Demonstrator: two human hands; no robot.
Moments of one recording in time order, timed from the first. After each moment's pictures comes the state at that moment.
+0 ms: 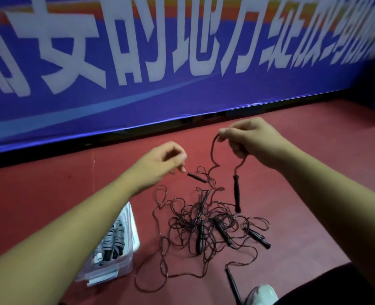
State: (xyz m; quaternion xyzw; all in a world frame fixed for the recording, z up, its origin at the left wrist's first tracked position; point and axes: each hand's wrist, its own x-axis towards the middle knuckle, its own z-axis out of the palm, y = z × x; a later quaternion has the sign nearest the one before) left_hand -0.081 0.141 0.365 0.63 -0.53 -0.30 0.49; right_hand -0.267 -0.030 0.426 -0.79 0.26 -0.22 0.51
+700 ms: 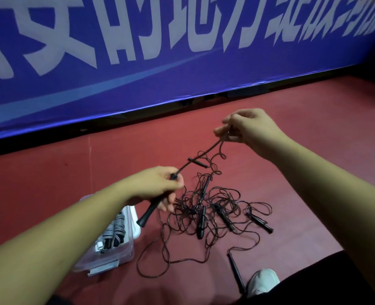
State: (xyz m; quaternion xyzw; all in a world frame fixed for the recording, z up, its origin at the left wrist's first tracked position) left_hand -0.079 0.141 0.316 0.69 -0.38 -0.53 0.32; right_hand -0.235 -0.049 0.386 -0.68 0.33 -0.24 0.60
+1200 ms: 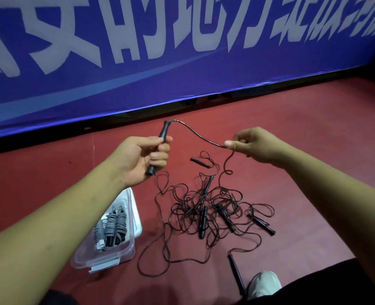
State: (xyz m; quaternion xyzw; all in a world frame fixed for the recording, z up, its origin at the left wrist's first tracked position) left_hand -0.055 0.135 0.348 0.42 -0.15 -0.59 0.67; right_hand -0.260 -0.076 0.359 -0.88 0.30 -0.08 0.36
